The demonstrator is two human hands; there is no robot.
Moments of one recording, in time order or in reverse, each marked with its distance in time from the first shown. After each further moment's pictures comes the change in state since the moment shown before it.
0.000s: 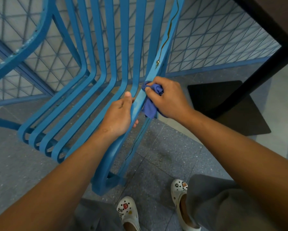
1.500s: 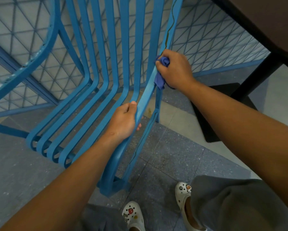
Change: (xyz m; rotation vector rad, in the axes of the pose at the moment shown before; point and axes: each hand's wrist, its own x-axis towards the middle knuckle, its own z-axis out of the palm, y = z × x) left_hand 0.000 -0.001 0.001 0.033 0.027 -0.012; right_hand 0.081 0.004 -0.035 -0.230 0.125 0.066
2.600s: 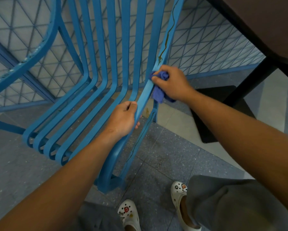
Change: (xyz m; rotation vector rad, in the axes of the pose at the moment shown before) left_hand 0.001 -0.001 0.001 -0.050 -0.014 0.007; right_hand -0.030 0.004 -0.001 0.244 -0.201 0.034
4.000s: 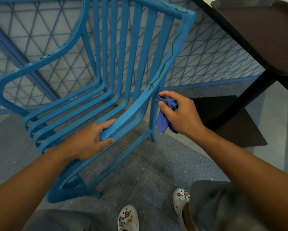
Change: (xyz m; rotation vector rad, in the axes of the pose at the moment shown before) left_hand -0.045 -0.048 -0.127 0.561 -0.313 0.221; right_hand -0.093 -0.036 0.010 0.094 0.081 -0.019
